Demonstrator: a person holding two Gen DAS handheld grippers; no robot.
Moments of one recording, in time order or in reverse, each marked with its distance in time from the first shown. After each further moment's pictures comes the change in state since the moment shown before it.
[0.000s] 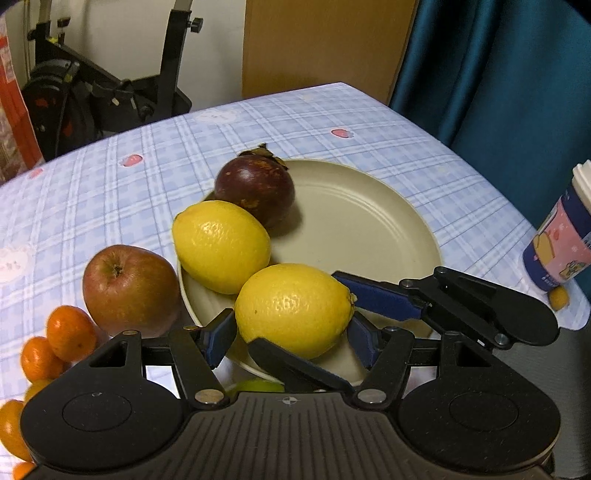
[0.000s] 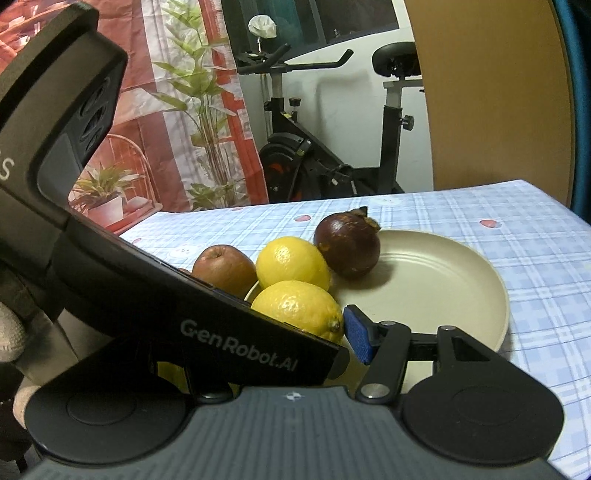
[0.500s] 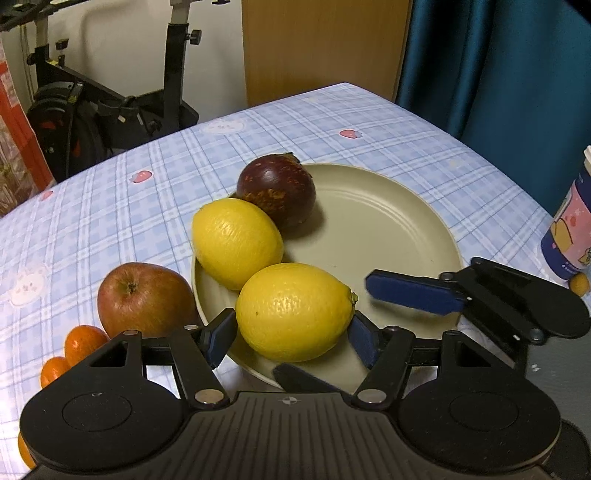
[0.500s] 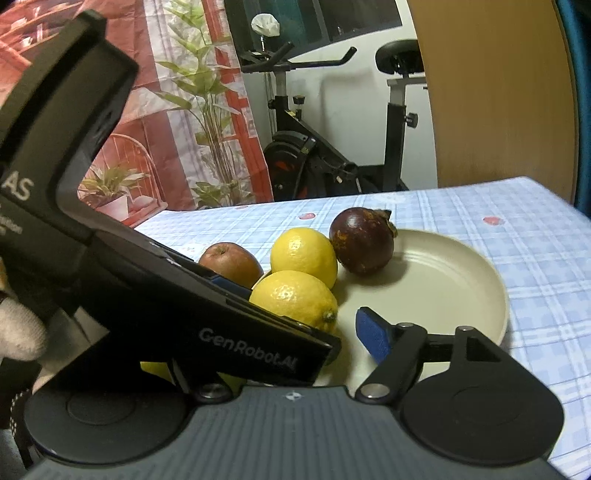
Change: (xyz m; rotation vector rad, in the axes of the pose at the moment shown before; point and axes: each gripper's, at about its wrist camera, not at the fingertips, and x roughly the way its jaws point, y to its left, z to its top) left arm 0.002 -0.006 0.004 0.051 -0.016 0.071; right arm -0.001 0.002 0.000 -0.006 0.002 0.004
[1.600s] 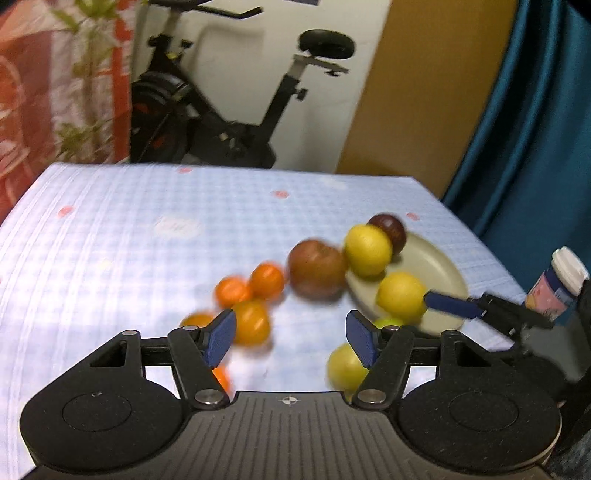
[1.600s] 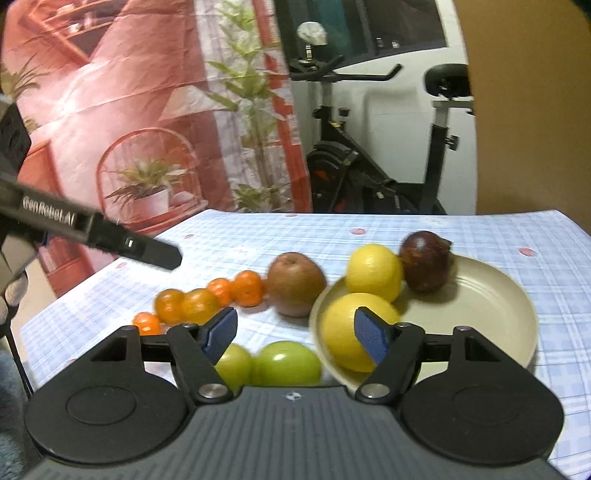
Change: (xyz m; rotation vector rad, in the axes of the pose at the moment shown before) left arm -0.145 0.105 -0.106 -0.325 -0.214 0.030; right arm -0.023 0.050 0.002 -0.100 -0.019 0.102
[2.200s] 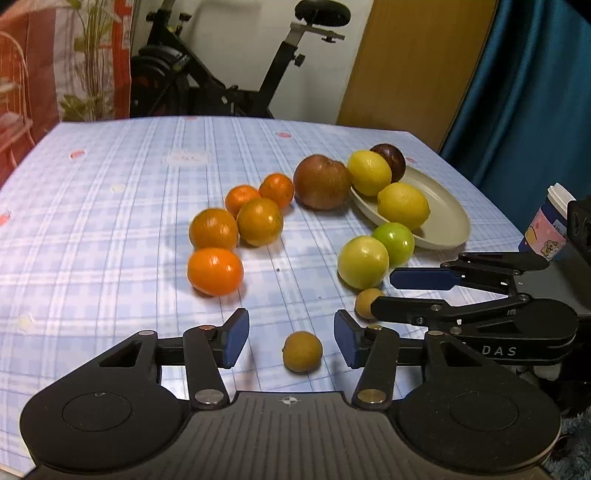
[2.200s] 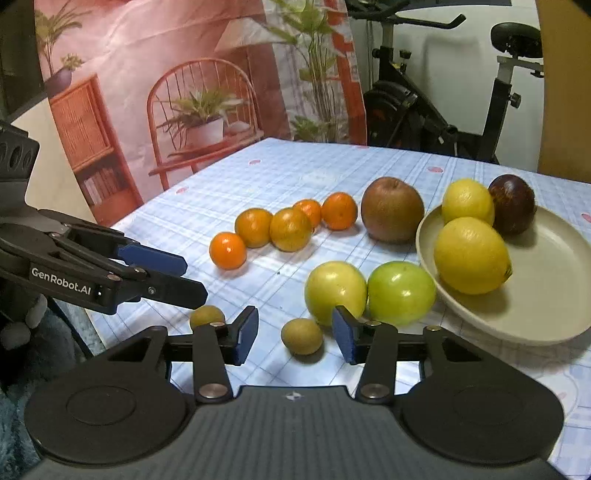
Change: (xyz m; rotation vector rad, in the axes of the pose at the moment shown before) left arm -0.013 0.008 -0.064 0.022 0.078 -0.025; right arm 0.015 0.048 -0.020 -0.063 0.226 0.130
